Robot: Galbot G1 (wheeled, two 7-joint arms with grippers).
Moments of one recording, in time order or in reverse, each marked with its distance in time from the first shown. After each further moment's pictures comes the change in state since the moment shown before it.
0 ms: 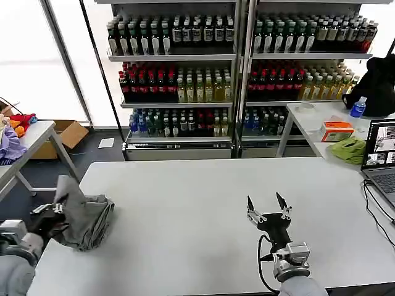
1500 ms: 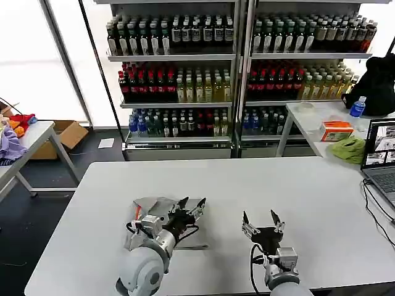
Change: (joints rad) left arm -0.336 -0.322 0.733 0.028 -0.047 0.021 -0.203; right arm 0.015 0.061 -0.048 -0.073 0.080 -0.095 0.037
